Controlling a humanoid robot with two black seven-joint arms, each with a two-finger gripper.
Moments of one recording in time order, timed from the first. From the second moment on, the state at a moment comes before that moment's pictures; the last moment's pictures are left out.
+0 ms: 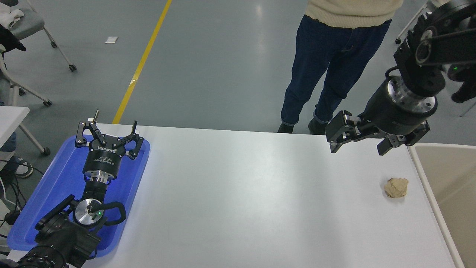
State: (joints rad) left arm -0.53 0.16 -1.09 -0.44 -0.08 -0.78 -0.37; right arm 2.45 -0.18 -1.42 1.58 0.05 0.70 0.01
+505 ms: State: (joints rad) left arm -0.53 0.15 -1.09 -0.44 -0.07 -0.78 -0.37; right arm 2.43 -0.22 -1.44 1.58 -0.01 0.67 0.01
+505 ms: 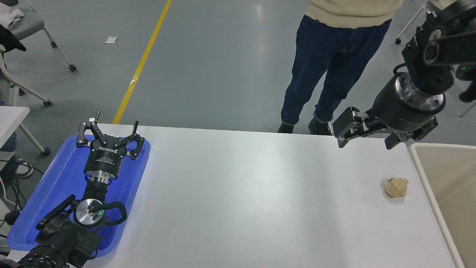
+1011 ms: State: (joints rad) left arm -0.53 0.15 -1.09 -0.44 -0.07 -0.78 -0.37; right arm 2.21 -0.45 -1.46 1.48 -0.36 0.51 0.01
